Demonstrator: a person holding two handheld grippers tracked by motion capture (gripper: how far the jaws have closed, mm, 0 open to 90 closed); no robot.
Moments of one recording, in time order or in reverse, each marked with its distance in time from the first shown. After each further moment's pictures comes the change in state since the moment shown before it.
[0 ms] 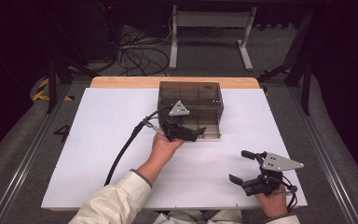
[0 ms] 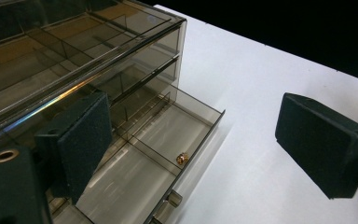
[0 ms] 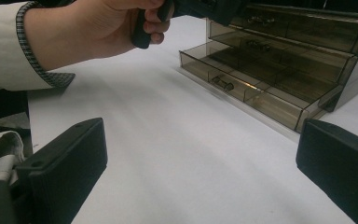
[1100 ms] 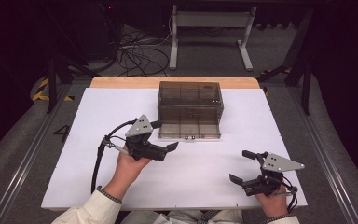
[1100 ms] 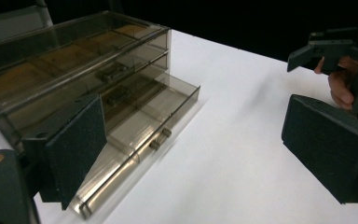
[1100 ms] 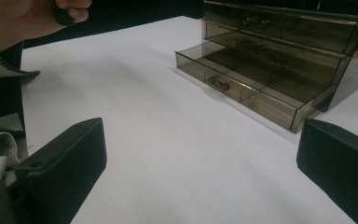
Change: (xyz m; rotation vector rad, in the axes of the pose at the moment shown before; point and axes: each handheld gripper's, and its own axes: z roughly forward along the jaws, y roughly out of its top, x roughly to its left) left arm -0.016 -0.037 -0.118 -0.092 0.006 0.047; right arm 0.001 0.000 -0.001 -0.003 -0.020 -0.001
